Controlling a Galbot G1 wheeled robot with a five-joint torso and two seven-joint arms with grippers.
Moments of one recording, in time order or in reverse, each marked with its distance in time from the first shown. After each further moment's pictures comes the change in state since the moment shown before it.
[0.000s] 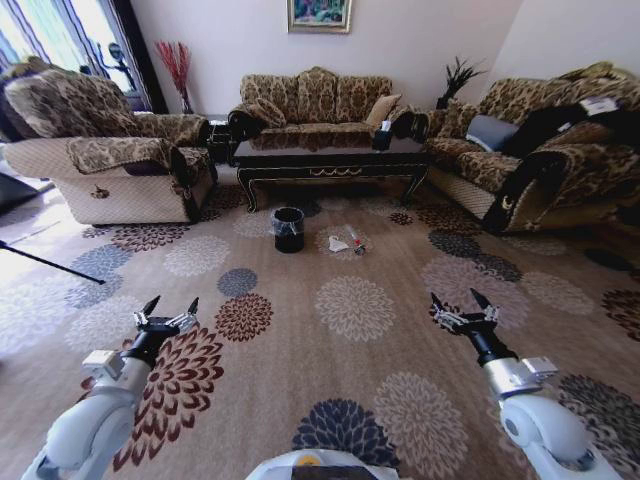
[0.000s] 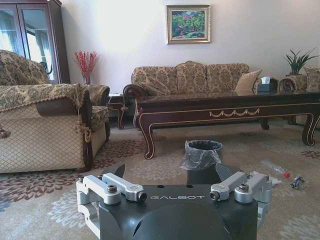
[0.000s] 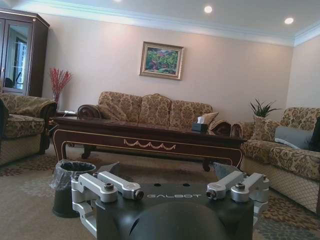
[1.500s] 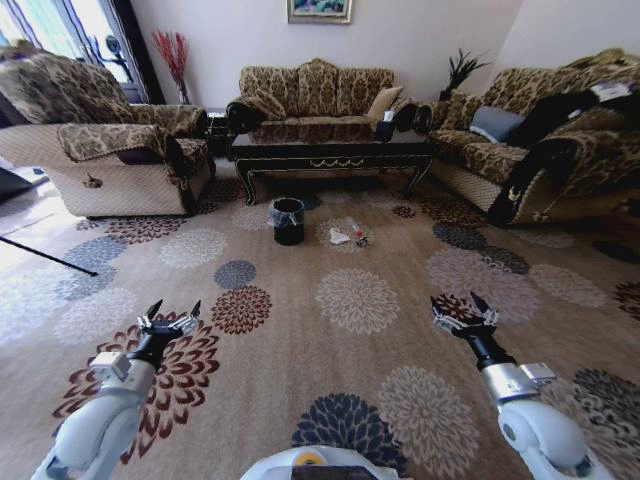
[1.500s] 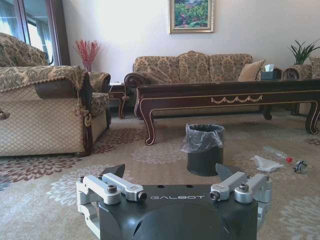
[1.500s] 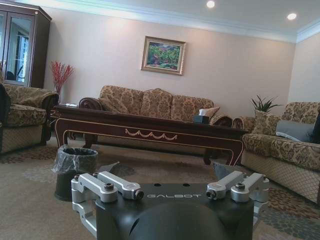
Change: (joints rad) left arm -0.016 -0.024 0.037 0.017 0.030 0.009 -0.009; right arm -0.011 0.029 -0.005 -0.013 -0.037 0.024 -0.020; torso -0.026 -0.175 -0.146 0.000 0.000
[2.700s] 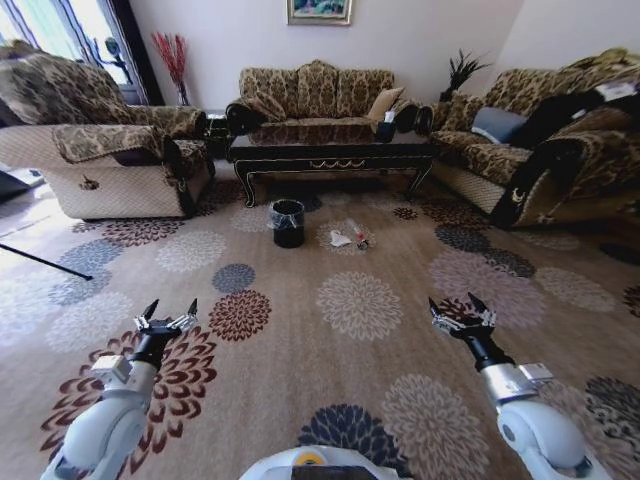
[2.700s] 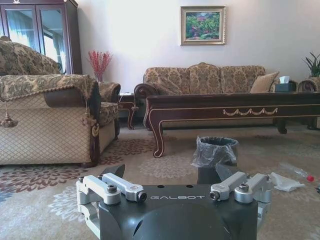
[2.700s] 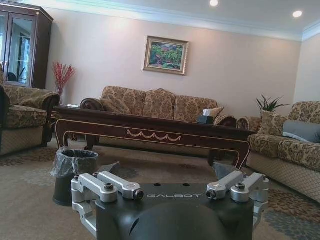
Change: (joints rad) left arm -0.009 -0.014 0.023 0.013 0.008 -0.068 -0.049; right arm 0.001 -0.002 -0.006 0.007 0.001 -0.006 -0.006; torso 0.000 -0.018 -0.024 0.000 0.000
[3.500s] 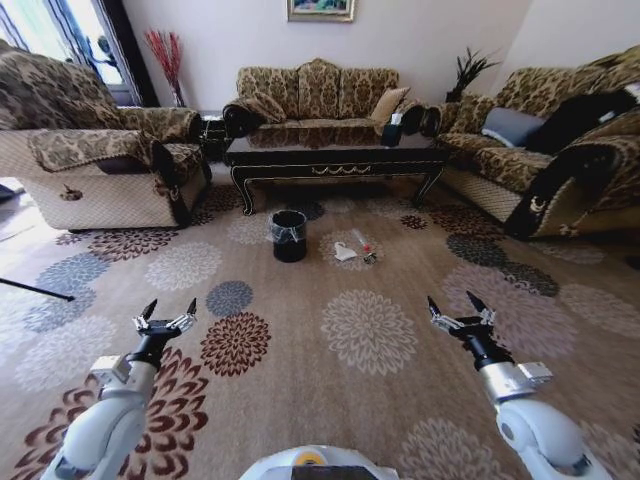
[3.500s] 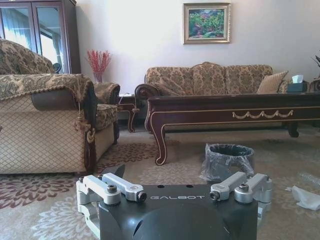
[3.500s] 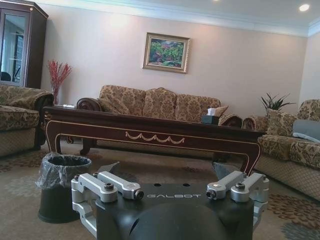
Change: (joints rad) left arm 0.001 -0.003 -0.006 0.001 0.003 -0.002 -0.005; right arm 0.007 0.004 -0.008 0.004 0.001 -0.006 0.002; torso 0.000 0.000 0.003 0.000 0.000
